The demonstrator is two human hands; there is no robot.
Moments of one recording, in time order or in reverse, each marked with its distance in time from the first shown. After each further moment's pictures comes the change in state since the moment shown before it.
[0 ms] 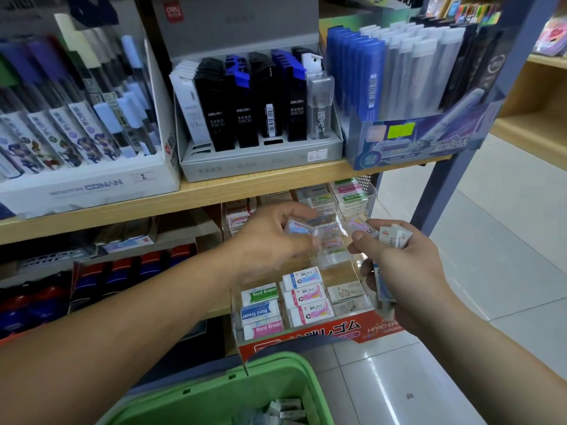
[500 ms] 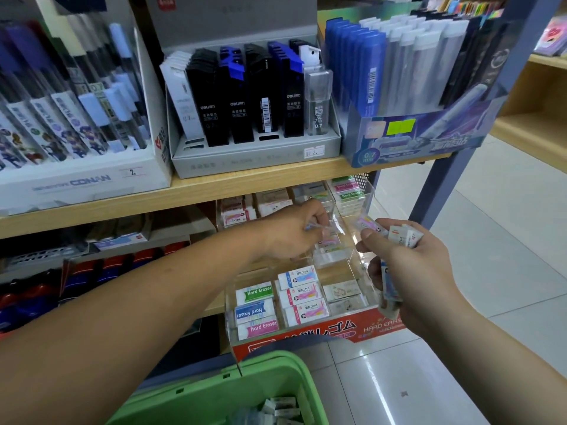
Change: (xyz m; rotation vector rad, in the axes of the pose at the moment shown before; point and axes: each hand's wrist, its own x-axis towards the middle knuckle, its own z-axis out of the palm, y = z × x) left_hand 0.044 0.004 0.015 0.455 -0.296 0.052; right_hand 0.004 0.001 -0.011 0.004 0.044 0.007
